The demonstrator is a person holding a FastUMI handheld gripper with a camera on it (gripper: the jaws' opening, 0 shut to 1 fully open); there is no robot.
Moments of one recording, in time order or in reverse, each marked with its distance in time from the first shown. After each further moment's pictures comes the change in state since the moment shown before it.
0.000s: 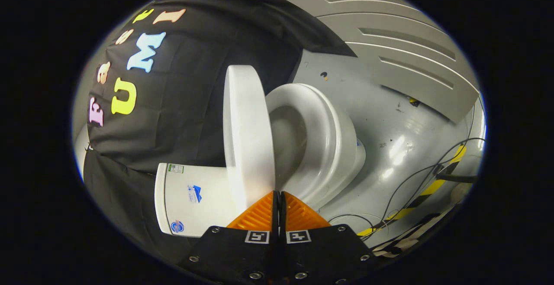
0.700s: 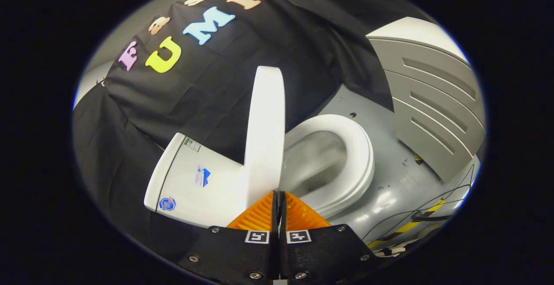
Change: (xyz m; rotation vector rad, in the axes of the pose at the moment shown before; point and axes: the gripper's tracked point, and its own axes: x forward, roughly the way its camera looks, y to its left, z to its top) arm -0.029 0.089 -0.015 -0.388 -0.149 0.010
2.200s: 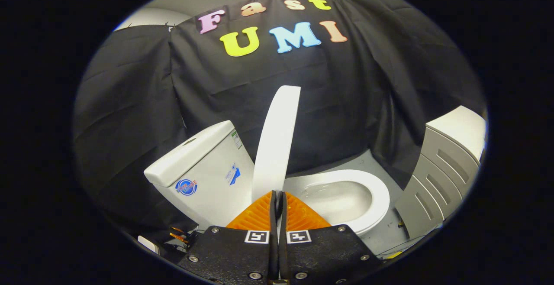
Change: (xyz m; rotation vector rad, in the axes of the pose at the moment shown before) arm -0.012 0.158 -0.015 -0.509 -0.236 0.050
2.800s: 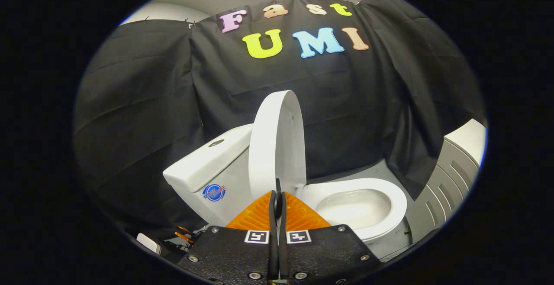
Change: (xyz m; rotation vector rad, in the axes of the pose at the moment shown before) arm 0.007 0.062 0.010 -0.031 -0.031 0.076
